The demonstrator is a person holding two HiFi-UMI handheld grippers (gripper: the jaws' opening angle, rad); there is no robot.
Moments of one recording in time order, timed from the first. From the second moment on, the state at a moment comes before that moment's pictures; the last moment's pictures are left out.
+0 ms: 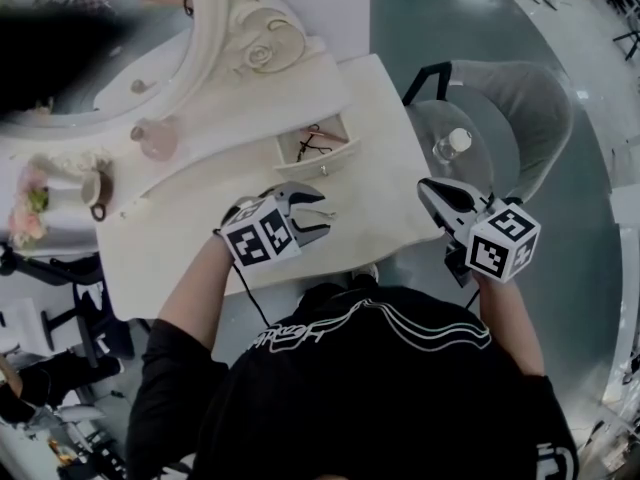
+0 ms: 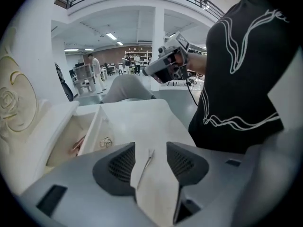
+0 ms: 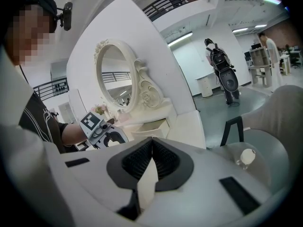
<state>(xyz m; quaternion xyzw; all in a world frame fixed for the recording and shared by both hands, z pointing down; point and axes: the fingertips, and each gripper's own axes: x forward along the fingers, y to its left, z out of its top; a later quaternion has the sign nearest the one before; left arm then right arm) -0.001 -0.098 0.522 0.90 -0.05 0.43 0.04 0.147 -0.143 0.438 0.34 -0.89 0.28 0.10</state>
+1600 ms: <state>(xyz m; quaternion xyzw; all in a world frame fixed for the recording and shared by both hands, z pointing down) -0.005 -0.112 0.545 0.90 -0.08 0.43 0.05 0.152 -0.159 0.449 0.34 -0.89 0.30 0.11</state>
